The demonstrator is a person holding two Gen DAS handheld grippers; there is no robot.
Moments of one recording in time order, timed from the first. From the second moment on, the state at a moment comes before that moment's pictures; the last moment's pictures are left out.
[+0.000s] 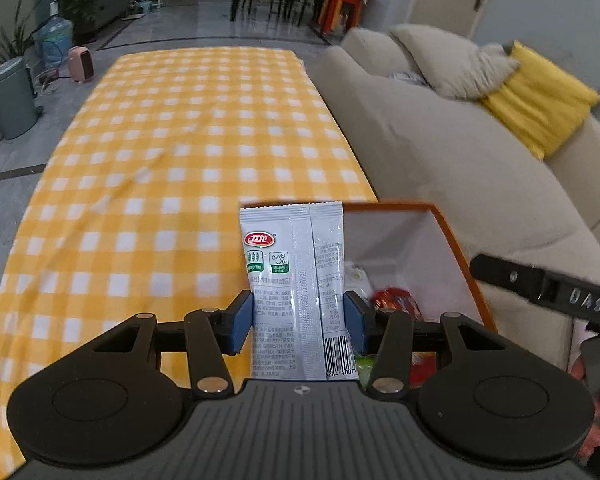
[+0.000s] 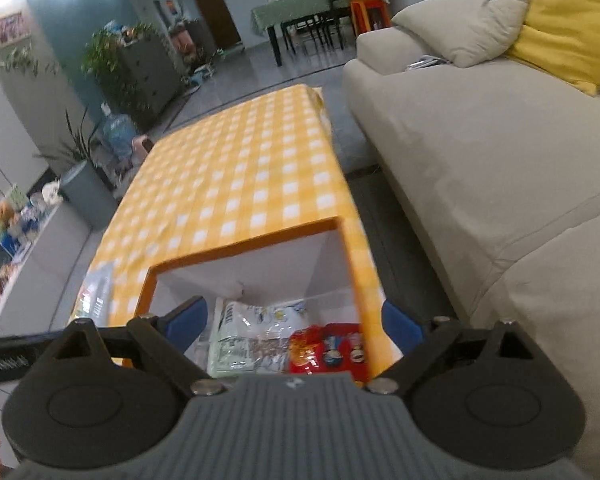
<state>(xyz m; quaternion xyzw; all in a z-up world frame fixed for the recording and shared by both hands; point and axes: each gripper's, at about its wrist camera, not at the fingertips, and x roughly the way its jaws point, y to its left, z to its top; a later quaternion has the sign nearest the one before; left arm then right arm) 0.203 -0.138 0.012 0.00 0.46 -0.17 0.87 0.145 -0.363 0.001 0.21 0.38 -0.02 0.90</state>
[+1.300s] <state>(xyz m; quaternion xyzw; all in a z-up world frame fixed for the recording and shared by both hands) 0.233 -0.246 -0.041 0.02 0.47 -0.16 0.87 0.114 -0.433 -0.003 0.33 0.36 -0.04 0.87</state>
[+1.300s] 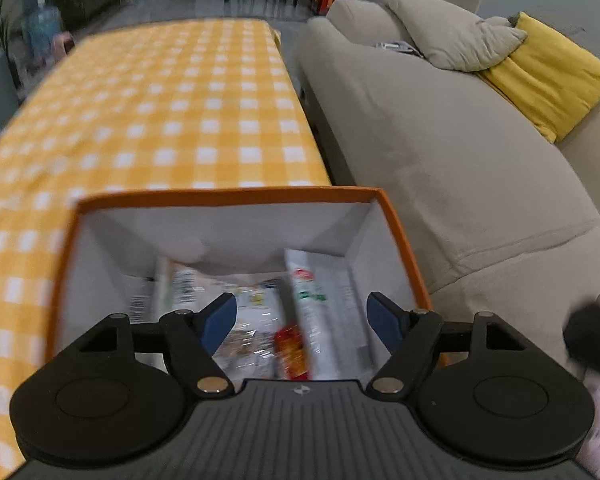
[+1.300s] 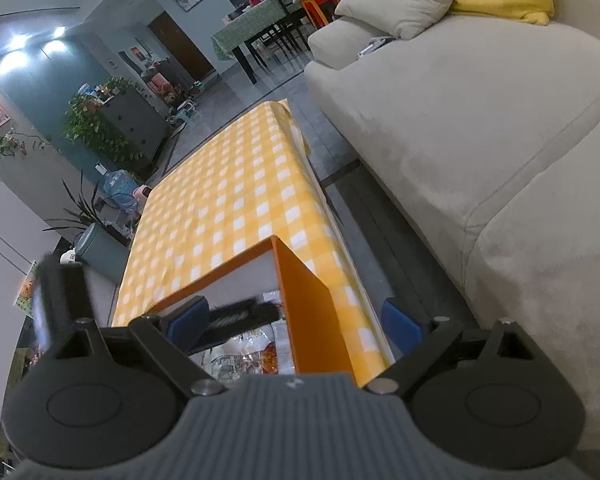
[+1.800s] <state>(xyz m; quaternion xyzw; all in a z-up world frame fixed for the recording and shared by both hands) 0.111 -0.154 0.041 0.10 0.38 -0.05 0.92 0.086 -0.352 0.032 0.15 0.45 -0.07 0.88</state>
